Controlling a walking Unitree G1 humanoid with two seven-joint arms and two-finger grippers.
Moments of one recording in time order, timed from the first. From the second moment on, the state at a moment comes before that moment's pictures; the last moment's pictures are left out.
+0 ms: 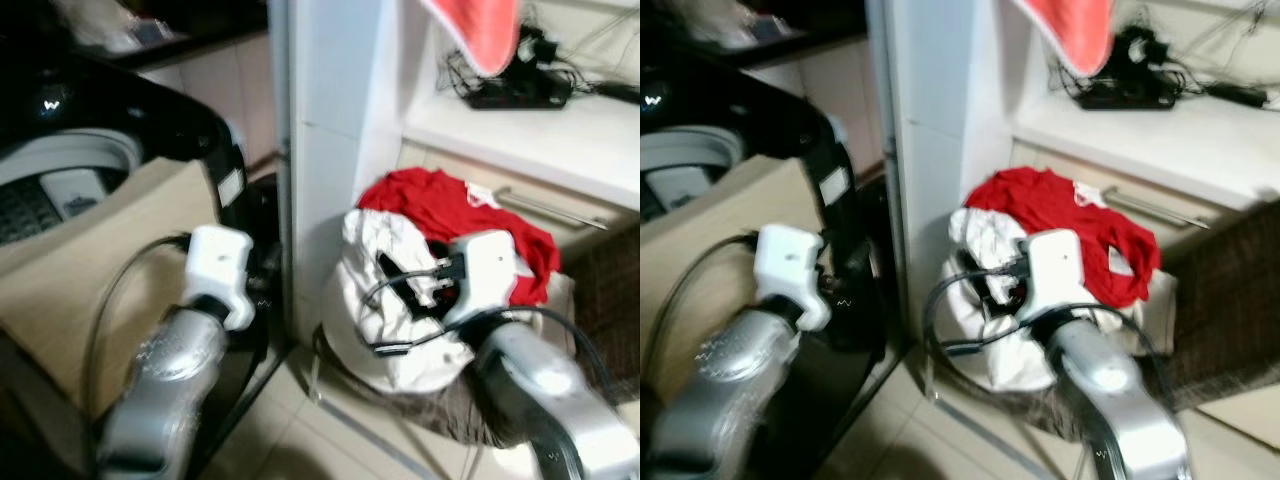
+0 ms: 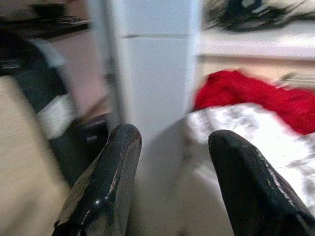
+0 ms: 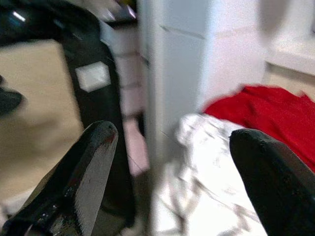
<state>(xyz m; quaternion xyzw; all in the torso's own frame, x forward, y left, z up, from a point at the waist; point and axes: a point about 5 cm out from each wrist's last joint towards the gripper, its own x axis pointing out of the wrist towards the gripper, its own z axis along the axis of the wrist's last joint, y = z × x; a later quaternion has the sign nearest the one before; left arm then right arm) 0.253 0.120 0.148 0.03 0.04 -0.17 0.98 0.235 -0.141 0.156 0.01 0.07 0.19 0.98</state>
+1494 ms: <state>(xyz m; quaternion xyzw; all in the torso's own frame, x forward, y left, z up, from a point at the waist) 0.262 0.136 0.155 0.05 0.03 -0.16 0.99 0.234 -0.129 0.150 0.04 0.09 0.21 0.97</state>
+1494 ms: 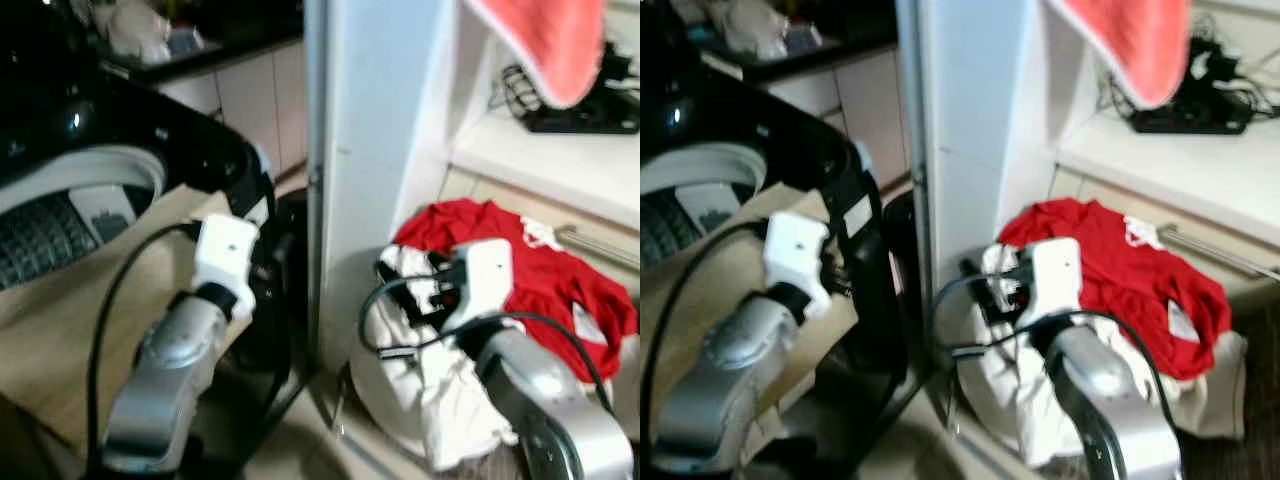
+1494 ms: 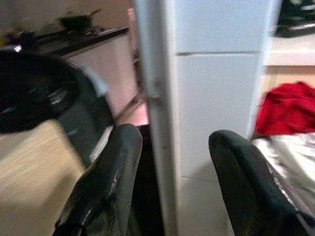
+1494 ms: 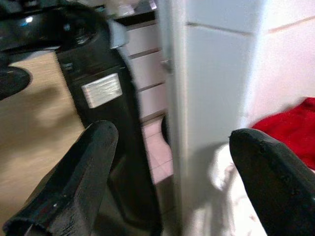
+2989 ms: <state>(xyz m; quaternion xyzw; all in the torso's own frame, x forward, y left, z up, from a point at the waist) 0.265 0.102 0.135 0.07 0.11 -0.40 0.91 0.325 -0.221 0.088 -0.12 0.30 0.14 0.94</state>
